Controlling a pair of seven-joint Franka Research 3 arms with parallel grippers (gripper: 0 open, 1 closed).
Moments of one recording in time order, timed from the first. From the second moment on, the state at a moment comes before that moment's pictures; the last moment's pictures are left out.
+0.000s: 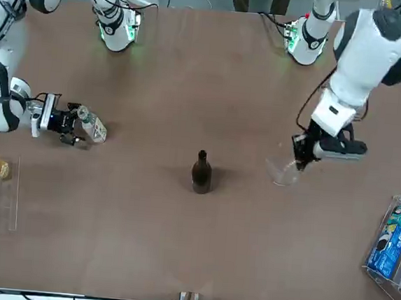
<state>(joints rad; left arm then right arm) 0.01 0.03 -0.40 -1.84 -0.02 2.29 -0.43 -0.09 0.74 -0.49 -2.03 1.18 1.35 -2.80</state>
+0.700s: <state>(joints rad) -0.02 0.19 -0.65 -1.62 -0.04 2.30 -0.81 -0.09 0.78 -0.48 -2.03 1.21 1.29 -2.82</state>
